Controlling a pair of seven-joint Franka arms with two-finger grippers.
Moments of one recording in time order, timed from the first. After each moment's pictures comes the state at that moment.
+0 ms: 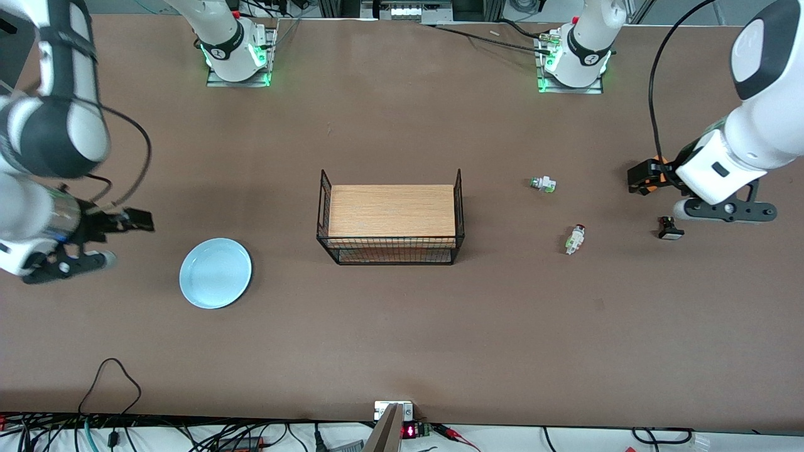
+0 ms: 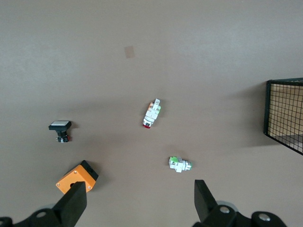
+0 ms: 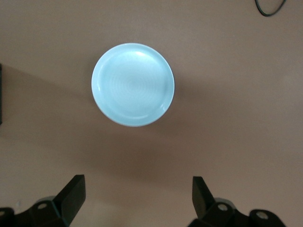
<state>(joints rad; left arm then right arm) -0.13 0.15 0.01 -1.56 -0.01 1.60 -0.06 0.10 0.42 -0.11 -1.31 0.00 1.55 -0.25</state>
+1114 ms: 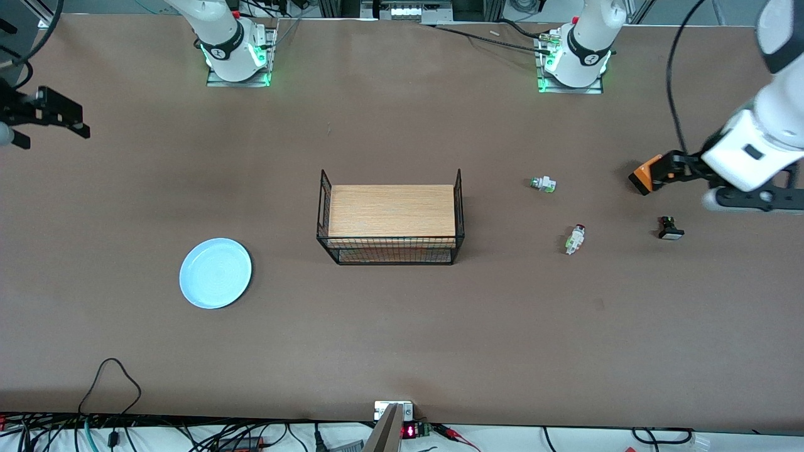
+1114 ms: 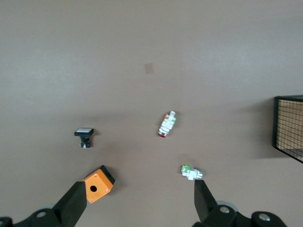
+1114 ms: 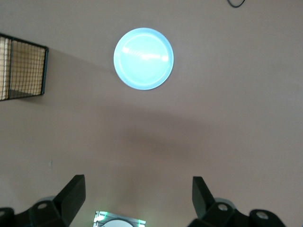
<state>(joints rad) -0.10 0.15 0.03 -1.46 0.04 1.56 -0.06 0.09 0.00 -0.11 -1.51 0.00 1.45 -0.24</state>
